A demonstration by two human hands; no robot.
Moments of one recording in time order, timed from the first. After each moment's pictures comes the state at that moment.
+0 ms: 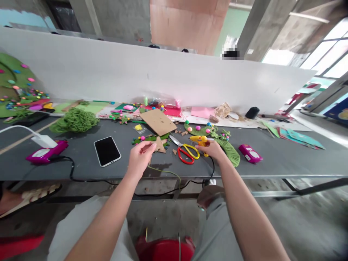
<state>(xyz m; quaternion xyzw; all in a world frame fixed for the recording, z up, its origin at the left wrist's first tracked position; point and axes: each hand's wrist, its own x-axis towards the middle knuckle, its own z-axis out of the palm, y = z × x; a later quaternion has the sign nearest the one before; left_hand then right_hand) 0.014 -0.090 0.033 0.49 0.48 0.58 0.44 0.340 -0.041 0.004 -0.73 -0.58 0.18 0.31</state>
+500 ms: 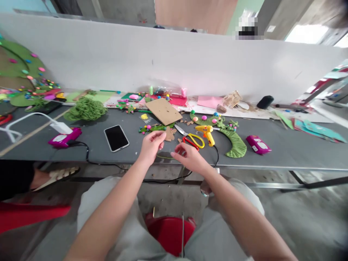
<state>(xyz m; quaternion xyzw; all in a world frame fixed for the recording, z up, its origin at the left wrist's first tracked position) 0.025 -0.085 0.016 0.43 0.39 0.60 0.55 0.217 -0.122 0.013 -0.49 -0.72 0.36 0.33</state>
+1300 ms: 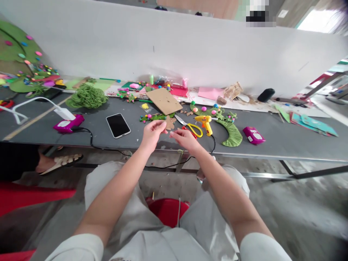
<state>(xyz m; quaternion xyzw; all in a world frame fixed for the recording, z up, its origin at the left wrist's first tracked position) 0.029 -0.093 0.012 0.44 0.39 0.62 0.53 0.197 -0.108 0.013 -0.46 -0.59 0.54 0.39</state>
